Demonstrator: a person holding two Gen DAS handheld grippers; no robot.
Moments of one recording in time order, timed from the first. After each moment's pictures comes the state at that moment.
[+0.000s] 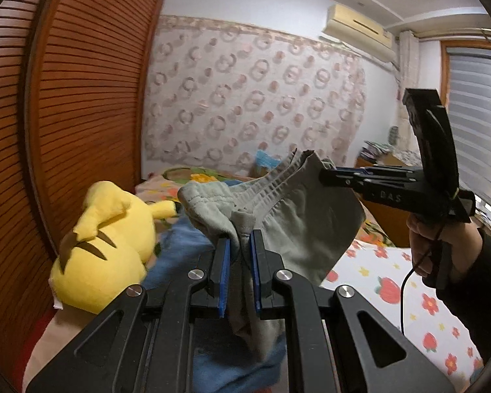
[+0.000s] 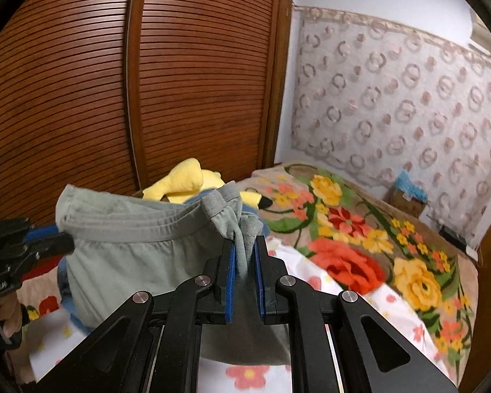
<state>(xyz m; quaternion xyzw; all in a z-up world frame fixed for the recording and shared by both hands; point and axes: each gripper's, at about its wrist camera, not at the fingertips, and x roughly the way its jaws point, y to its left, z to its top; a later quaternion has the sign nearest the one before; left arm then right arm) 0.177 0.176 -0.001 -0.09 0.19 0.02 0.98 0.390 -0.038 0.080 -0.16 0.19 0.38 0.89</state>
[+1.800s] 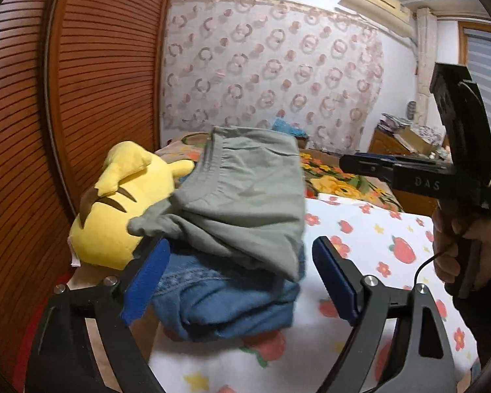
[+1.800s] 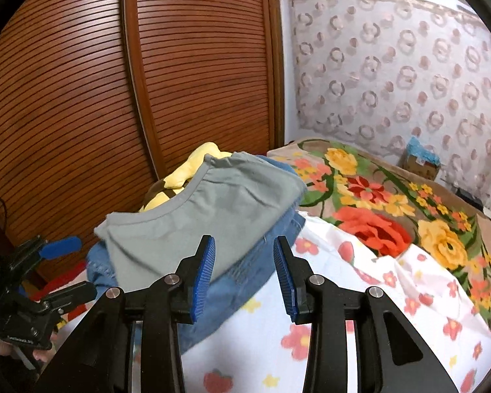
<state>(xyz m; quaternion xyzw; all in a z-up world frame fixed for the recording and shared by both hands) 0.143 0.161 -0.024 -0.09 0.27 0.04 0.96 0.353 -0.044 0.058 -0.10 0.25 0.38 0.88</state>
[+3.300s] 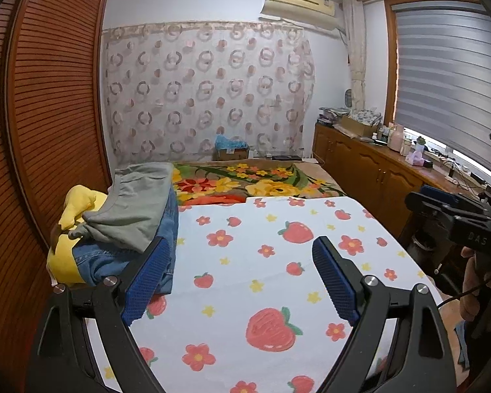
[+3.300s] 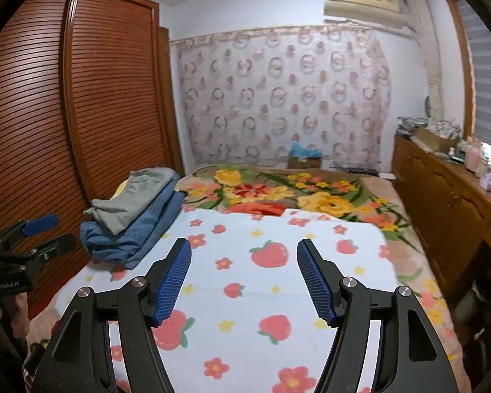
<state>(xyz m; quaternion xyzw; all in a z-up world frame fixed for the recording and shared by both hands) 0.048 0.002 0.040 -0.01 0.23 -0.05 0.97 0.039 -0.194 0.087 -0.01 0.18 0.16 0.97</state>
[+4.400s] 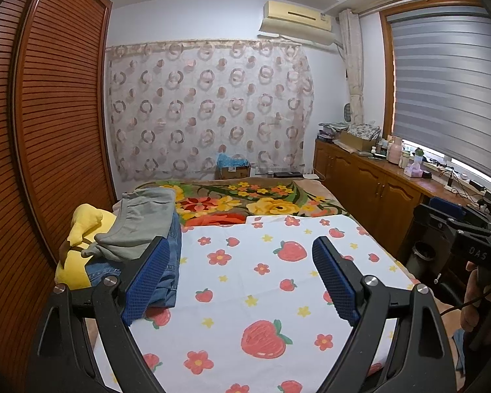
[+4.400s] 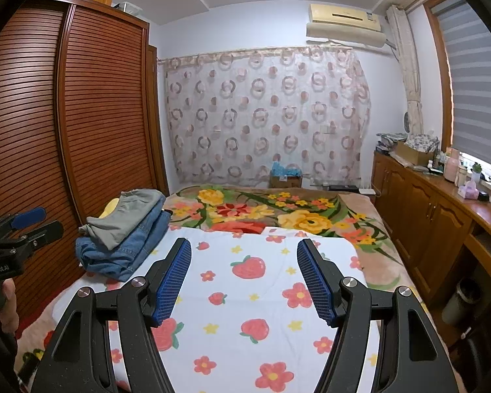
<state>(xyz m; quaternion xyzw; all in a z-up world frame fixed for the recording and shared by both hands) 0.022 -0.006 0.071 -0.01 0.19 -0.04 0.98 0.006 -0.194 0.079 0.00 0.15 0.13 0.98</state>
